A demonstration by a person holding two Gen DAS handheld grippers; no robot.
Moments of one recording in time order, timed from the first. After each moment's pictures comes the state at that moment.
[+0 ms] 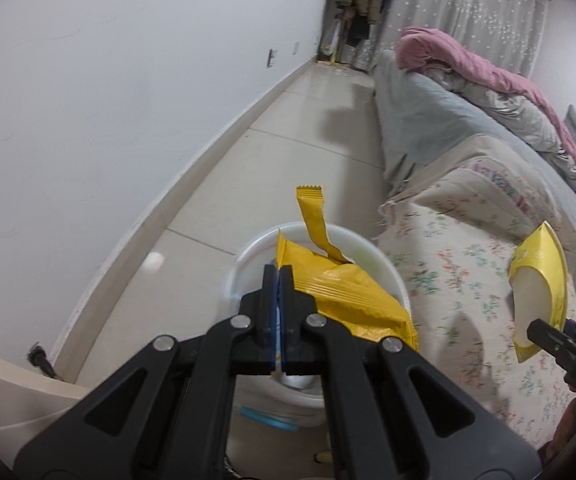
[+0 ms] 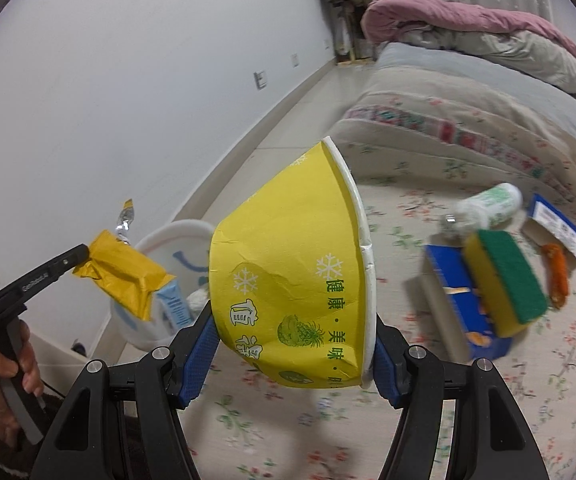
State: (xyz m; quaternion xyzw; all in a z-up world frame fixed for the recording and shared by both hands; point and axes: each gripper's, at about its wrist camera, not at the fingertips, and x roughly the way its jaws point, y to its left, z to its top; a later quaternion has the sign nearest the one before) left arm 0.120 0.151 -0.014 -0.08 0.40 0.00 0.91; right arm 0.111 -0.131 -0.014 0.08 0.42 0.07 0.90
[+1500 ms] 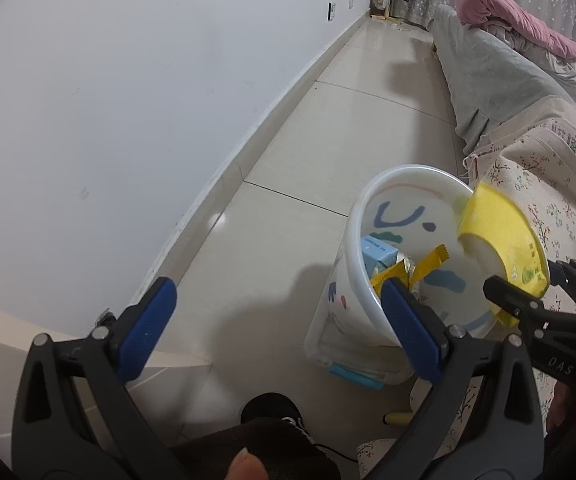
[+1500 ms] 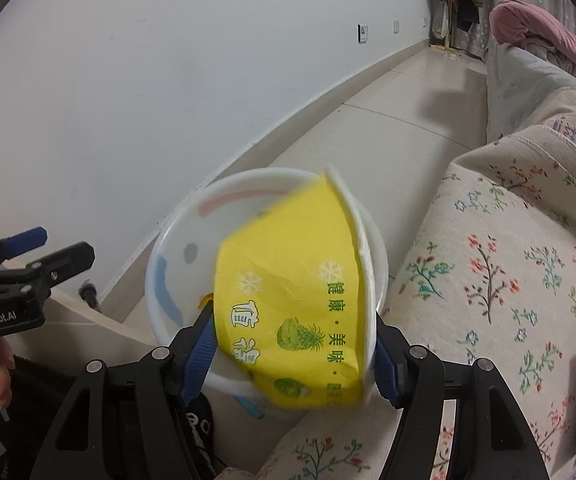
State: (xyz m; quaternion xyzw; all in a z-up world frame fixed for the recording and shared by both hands) left arm 0.109 0.208 -0.028 -0.03 0.48 0.09 0.87; right arm 0.188 0.008 -0.069 -0.02 0.47 0.18 0.86
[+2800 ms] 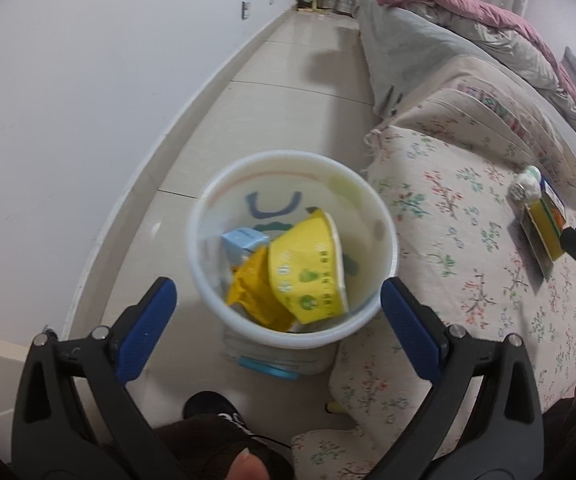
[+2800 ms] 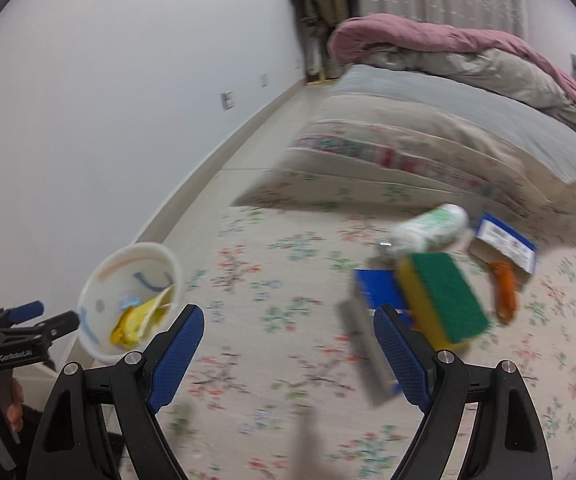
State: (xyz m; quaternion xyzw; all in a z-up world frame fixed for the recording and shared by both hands) left arm 0.106 0.111 -0.022 -0.02 0.48 -0.03 0.88; right arm 0.098 -0.164 0.007 0.05 0.39 -0.01 0.92
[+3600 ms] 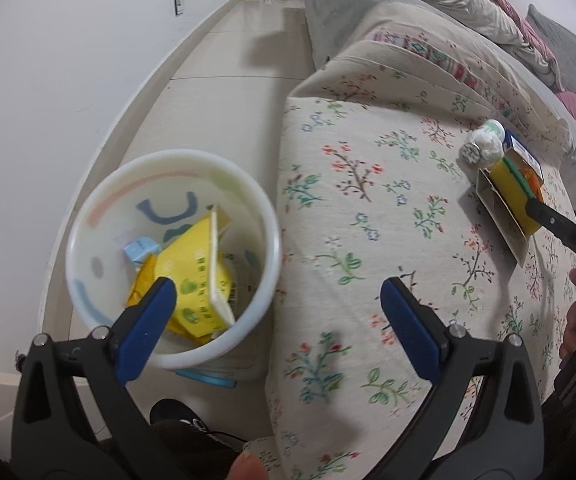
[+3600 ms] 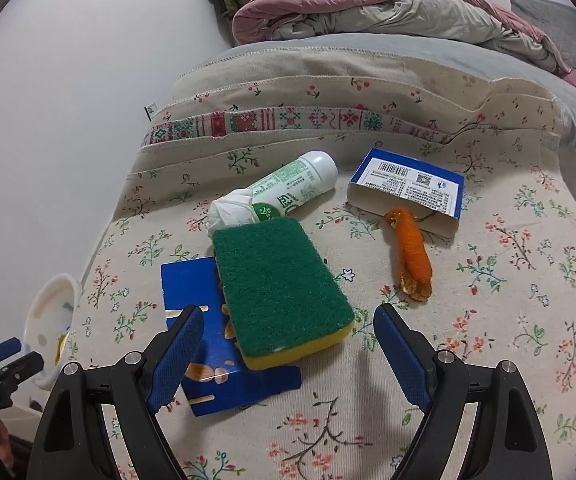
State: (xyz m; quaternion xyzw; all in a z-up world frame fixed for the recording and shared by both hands) left arm 0.117 0.016 -0.037 0.03 0.50 -0.09 0.86; right arm 0.101 -0.286 -0.043 0.14 0.41 -0.08 0.90
